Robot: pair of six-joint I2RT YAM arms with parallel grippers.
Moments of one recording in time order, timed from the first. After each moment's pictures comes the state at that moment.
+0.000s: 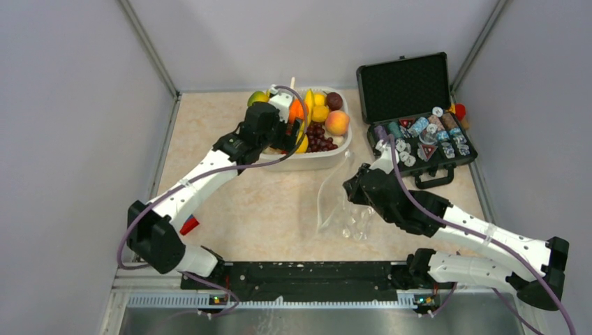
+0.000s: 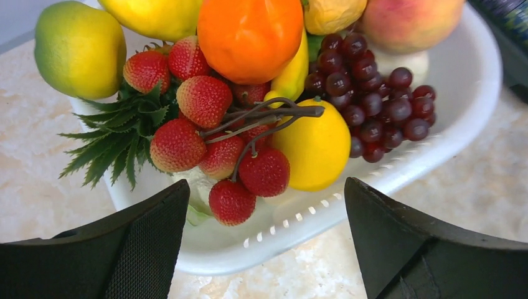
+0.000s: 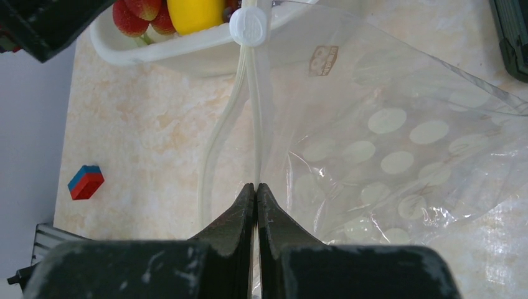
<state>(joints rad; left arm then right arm) -0.58 1.40 1.27 -0.36 -0.14 -0.05 1.05 0.92 0.88 -0.55 0.57 0.90</state>
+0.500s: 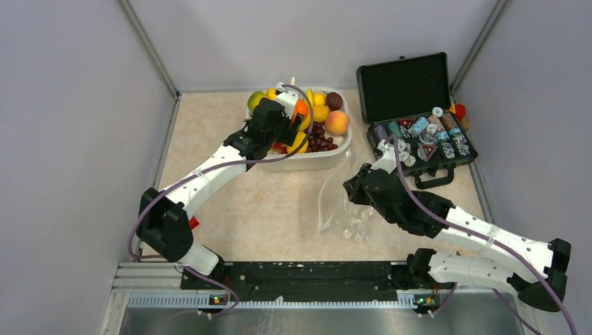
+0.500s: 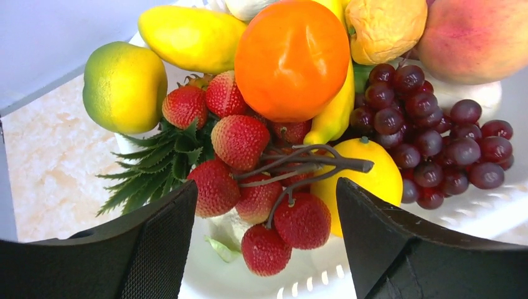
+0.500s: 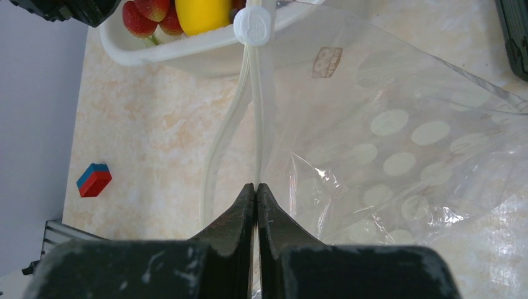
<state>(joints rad) -0.58 1.51 1.27 -0.23 -0.26 0.08 1.05 0.90 0.88 -0.54 0.56 0.90</state>
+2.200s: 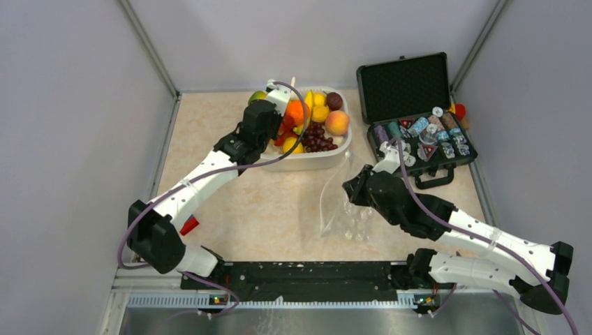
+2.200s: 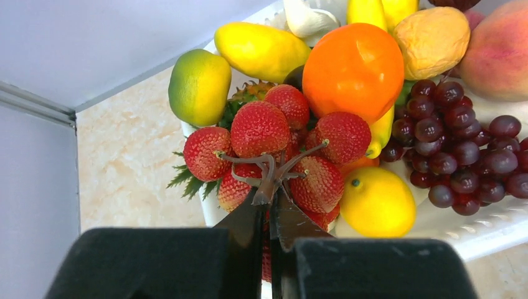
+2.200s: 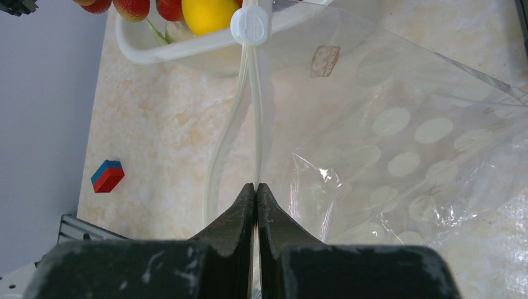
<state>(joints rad) -0.58 1.43 1.26 -0.21 -0.37 0.13 1.05 0.86 0.84 -0.50 0.54 0.90</state>
